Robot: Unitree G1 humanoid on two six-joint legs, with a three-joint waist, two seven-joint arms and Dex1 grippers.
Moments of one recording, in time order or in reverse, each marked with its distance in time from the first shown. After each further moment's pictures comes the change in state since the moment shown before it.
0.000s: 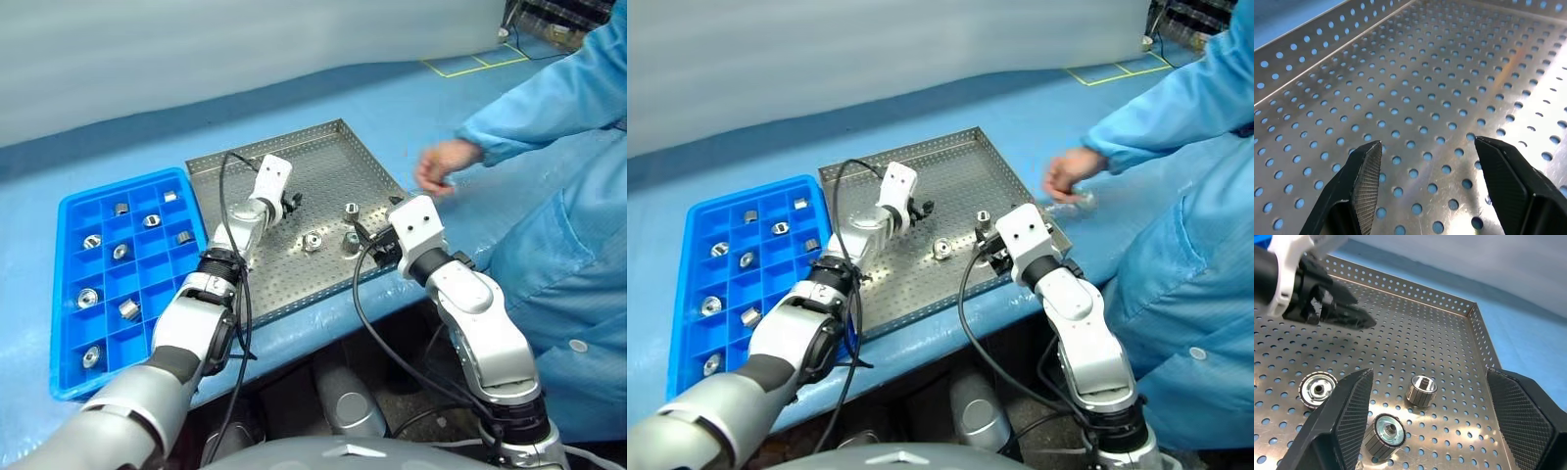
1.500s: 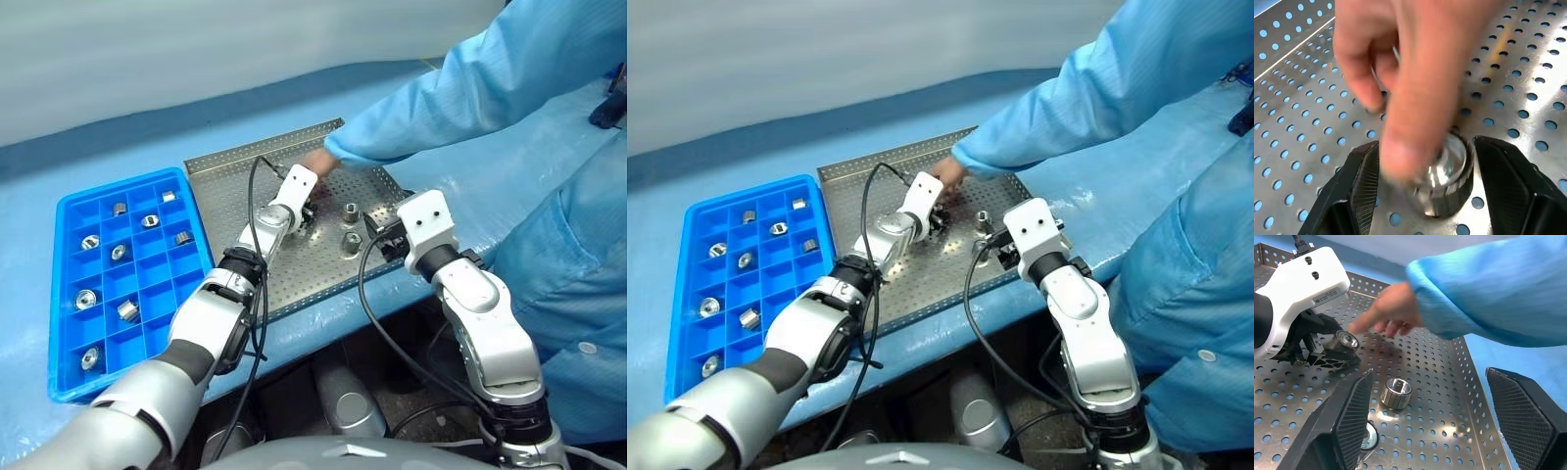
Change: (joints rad) left arm -0.090 -0.079 -0.153 0.264 0.167 -0.040 0.188; right arm -0.012 0.004 -0.026 -0.021 -0.026 0.018 -0.040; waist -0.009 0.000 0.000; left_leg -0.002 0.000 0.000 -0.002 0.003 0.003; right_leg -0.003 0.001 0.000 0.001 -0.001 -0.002
